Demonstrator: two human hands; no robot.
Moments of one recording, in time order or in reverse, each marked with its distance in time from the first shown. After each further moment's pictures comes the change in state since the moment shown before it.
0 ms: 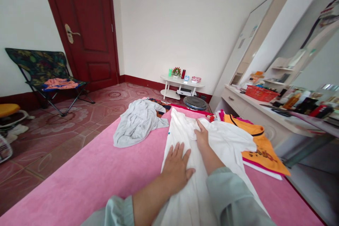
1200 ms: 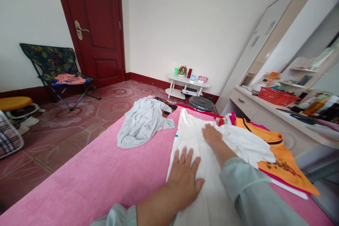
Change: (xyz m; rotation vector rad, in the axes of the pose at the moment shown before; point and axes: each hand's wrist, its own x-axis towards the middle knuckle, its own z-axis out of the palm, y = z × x) left_hand -0.006 0.003 -0.010 -0.049 -0.044 -0.013; right_hand 0.045 -0.017 -0.003 -1.544 -0.402 -0.055
